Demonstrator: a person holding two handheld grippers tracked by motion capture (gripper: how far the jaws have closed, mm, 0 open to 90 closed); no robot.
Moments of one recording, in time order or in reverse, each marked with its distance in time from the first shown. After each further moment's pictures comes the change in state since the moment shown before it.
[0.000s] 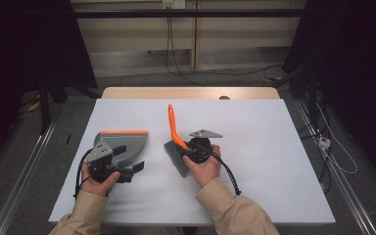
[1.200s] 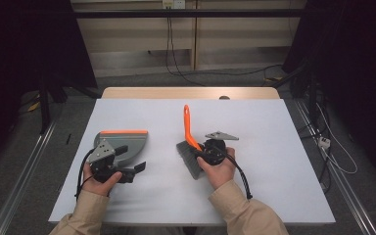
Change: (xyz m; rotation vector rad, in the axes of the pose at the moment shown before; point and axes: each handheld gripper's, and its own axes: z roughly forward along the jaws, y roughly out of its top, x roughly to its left) left arm -0.002 0.000 0.003 0.008 0.000 0.008; right arm -0.026 -0.008 -0.029 -0.002 -0.038 0.052
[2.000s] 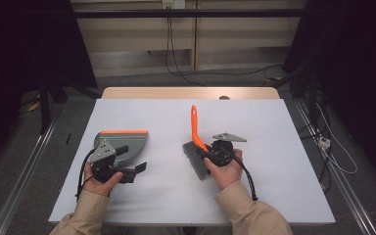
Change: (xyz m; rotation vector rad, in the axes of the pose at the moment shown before) left arm -0.001 0.000 0.001 0.004 -0.001 0.004; right arm -0.014 -0.004 -0.014 -0.010 -0.025 0.015
